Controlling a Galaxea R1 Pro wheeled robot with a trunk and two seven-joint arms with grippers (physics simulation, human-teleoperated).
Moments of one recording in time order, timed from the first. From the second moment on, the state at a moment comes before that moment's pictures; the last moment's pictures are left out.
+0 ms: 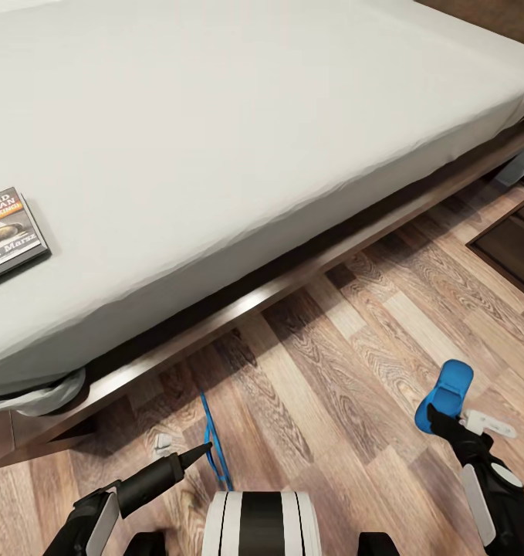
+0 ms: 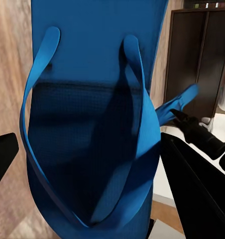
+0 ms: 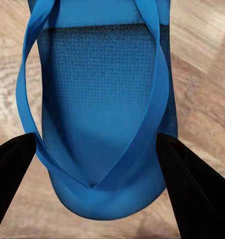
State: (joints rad) left arm -0.36 0.02 0.32 -0.76 0.21 0.40 -1.20; right arm -0.34 -0.13 -0.44 -1.08 -0.18 0.16 0.02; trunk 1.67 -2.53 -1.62
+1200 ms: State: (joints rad) left arm -0.36 0.02 0.32 -0.76 0.21 0.40 -1.20; right arm -0.34 -0.13 -0.44 -1.07 -0.18 0.16 0.02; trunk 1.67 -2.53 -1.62
